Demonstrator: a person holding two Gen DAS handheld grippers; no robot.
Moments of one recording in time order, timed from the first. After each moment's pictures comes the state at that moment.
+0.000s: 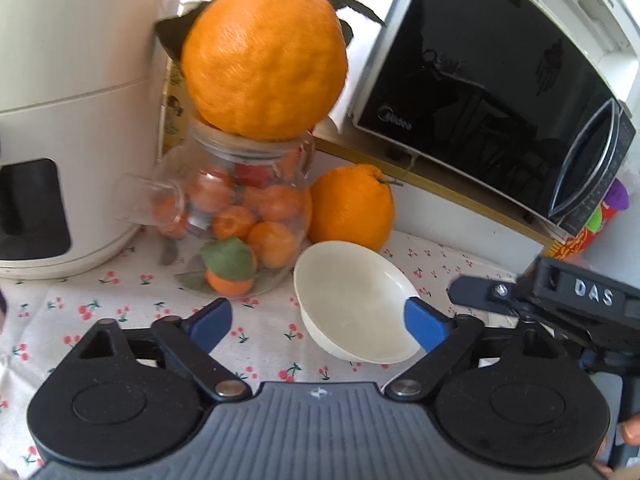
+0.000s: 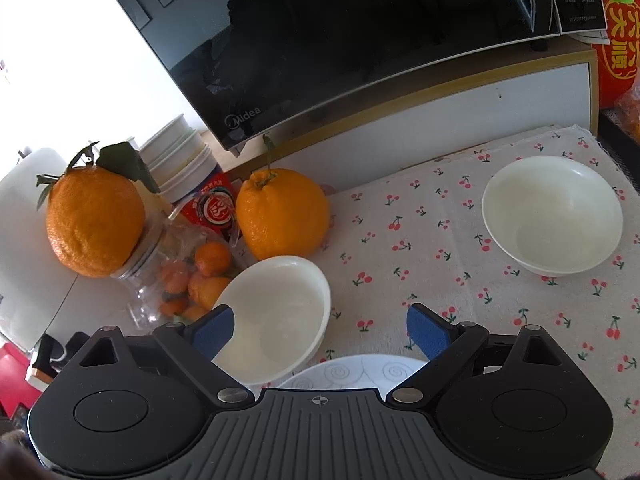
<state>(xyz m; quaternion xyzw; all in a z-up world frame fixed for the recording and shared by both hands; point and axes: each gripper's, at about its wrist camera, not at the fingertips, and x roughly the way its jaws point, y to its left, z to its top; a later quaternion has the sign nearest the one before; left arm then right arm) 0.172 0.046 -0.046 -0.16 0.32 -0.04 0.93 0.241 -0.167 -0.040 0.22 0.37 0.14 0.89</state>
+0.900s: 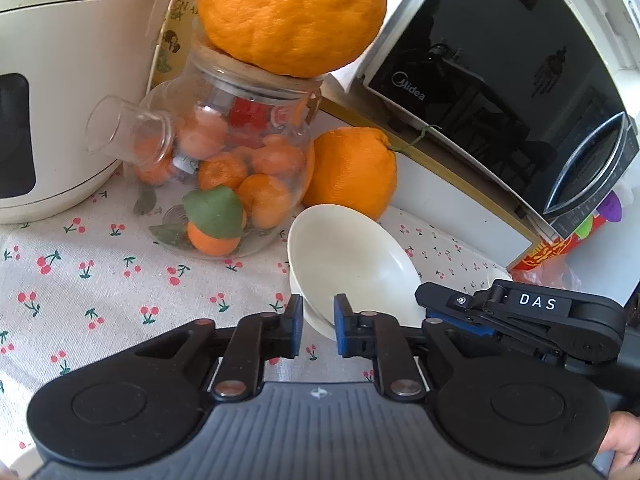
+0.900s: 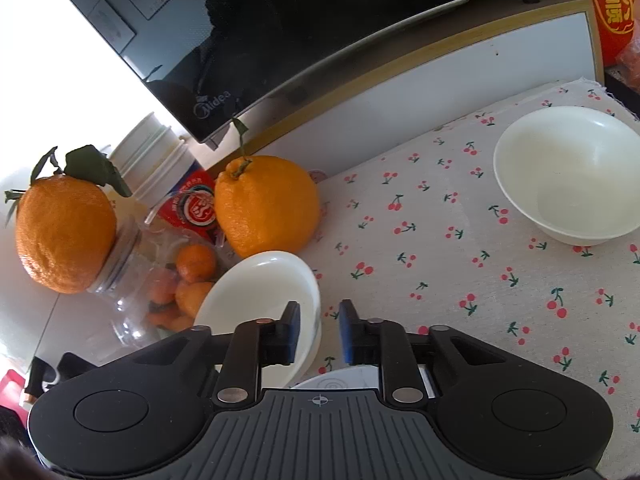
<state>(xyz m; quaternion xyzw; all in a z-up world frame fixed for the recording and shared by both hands) 0.178 0.061 -0.066 -0.22 0.36 -0.08 0.90 0.256 -0.163 -0.068 0.26 0.39 0.14 0.87</state>
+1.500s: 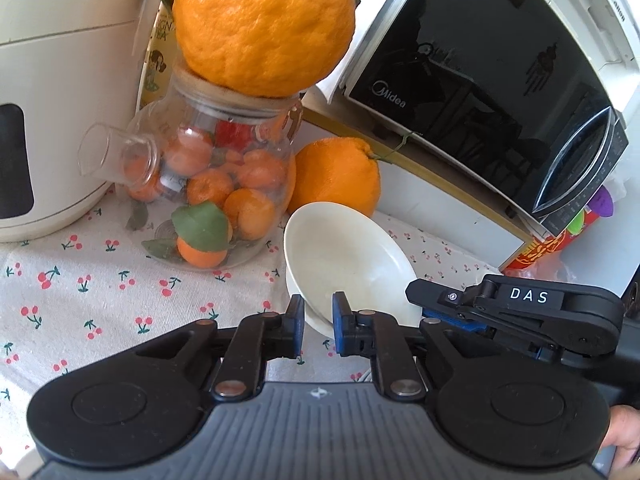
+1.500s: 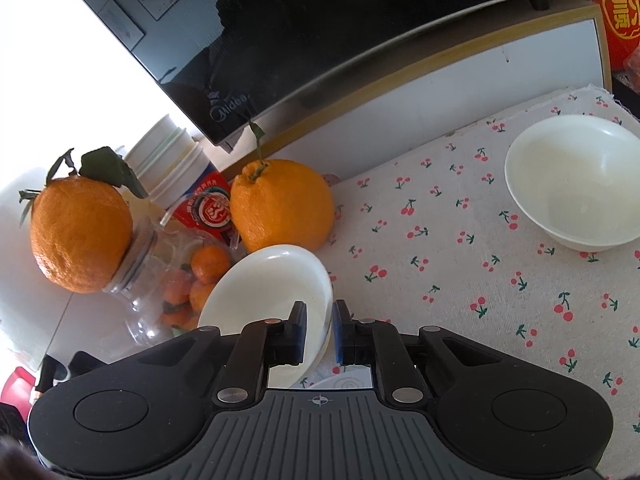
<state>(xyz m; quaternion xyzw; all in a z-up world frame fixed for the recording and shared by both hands) 0.179 0.052 -0.055 -0.21 0.34 -0.08 0.91 0.251 -0.161 -0.058 0.26 0.38 0.15 0.88</state>
